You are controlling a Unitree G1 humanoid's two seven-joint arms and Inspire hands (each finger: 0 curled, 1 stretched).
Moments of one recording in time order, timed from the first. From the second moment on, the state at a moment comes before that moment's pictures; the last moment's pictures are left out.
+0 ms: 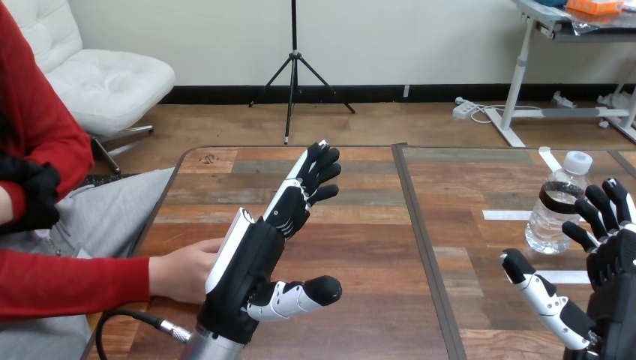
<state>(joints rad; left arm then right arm) -0.12 0.06 -0.10 0.71 -0.07 -1.19 -0.36 0.15 -0.01 -0.23 0.48 -0.15 -1.04 -0.31</state>
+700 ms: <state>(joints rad) -0.12 0.05 -0.10 0.71 -0.07 -1.19 -0.36 0.11 0.05 -0.19 0.49 -0.17 -1.02 -0.33</state>
